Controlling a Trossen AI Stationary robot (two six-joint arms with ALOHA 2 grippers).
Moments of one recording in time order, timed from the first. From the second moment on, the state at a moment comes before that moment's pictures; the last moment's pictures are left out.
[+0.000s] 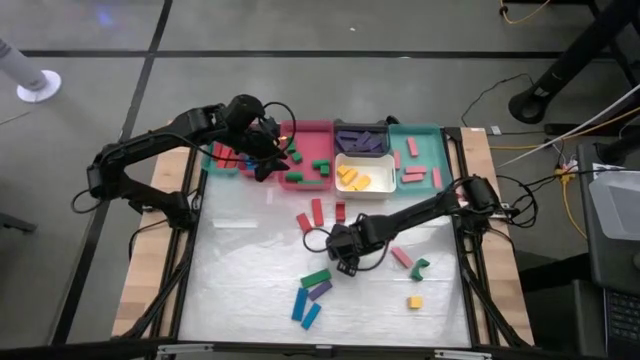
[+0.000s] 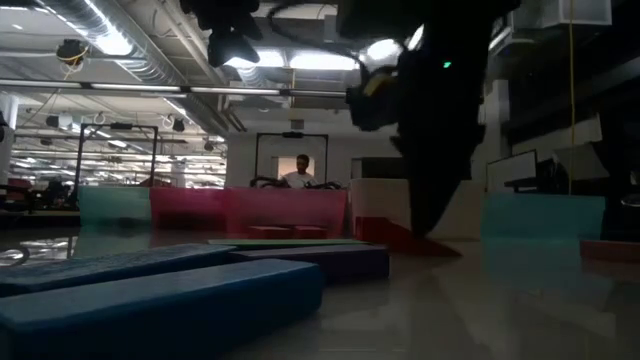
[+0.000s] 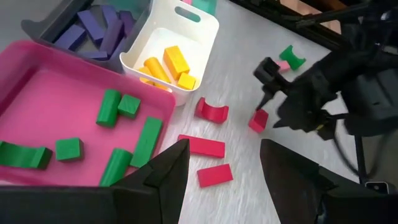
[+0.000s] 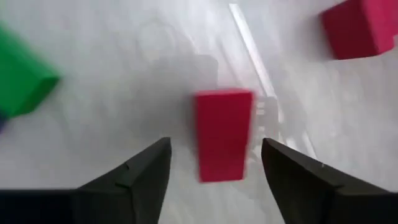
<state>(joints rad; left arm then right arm) 0.44 1.29 1.33 -0.84 0.33 -0.07 0.27 1.97 1.38 -0.82 0.11 0.67</state>
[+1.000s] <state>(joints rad) 0.44 1.26 1.33 -1.41 0.35 -0.15 0.11 1.97 1.29 -0.29 -0.11 0.64</state>
